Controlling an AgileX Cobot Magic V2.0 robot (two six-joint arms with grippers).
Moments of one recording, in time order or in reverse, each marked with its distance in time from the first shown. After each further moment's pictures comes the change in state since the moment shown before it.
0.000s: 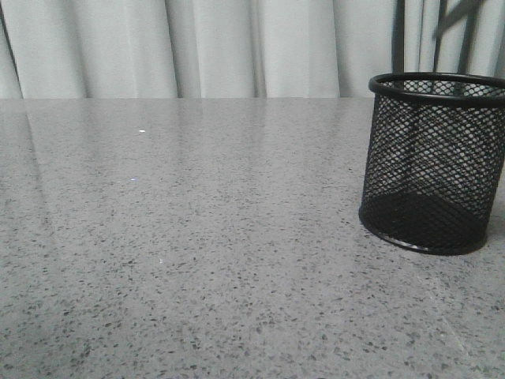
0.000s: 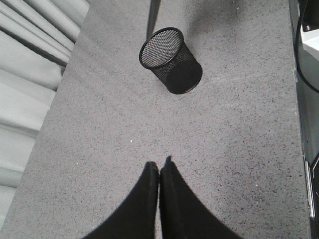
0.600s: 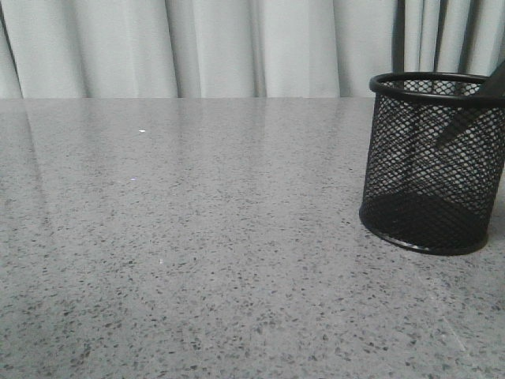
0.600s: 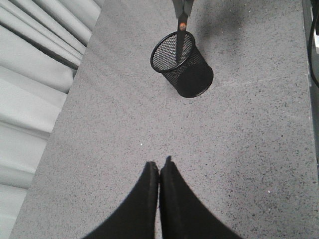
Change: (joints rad) left arm 0.000 0.000 0.000 0.007 -0.033 0.000; right arm 0.000 0.135 0.065 -0.049 -0.009 0.001
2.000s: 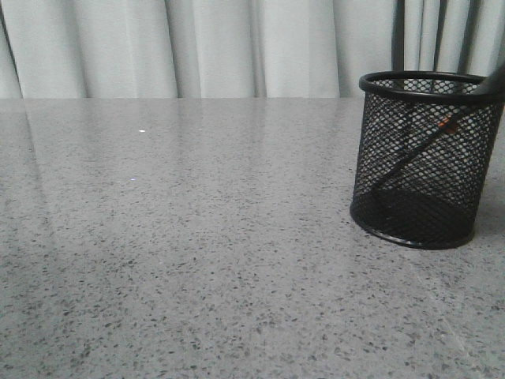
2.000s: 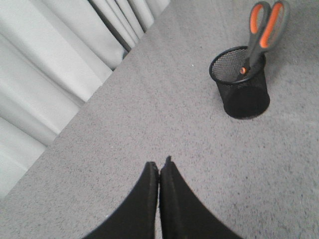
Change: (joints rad) left arm 0.000 -0.028 0.143 0.146 -0.281 -0.353; right arm 0.000 0.121 -0.382 -0.052 -0.015 0.002
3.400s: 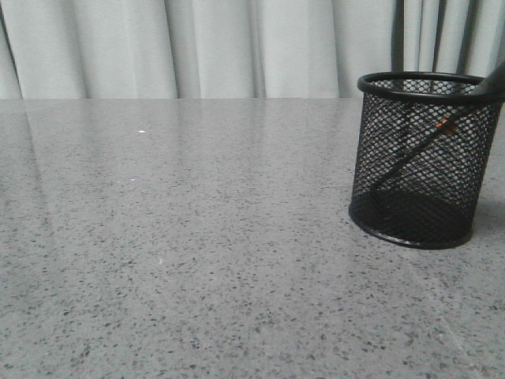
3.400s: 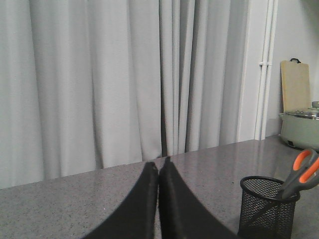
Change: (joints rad) left arm 0.000 -0.523 0.793 -0.458 -0.906 -0.020; right arm 0.000 -1.073 0.857 0.041 -0.400 0.028
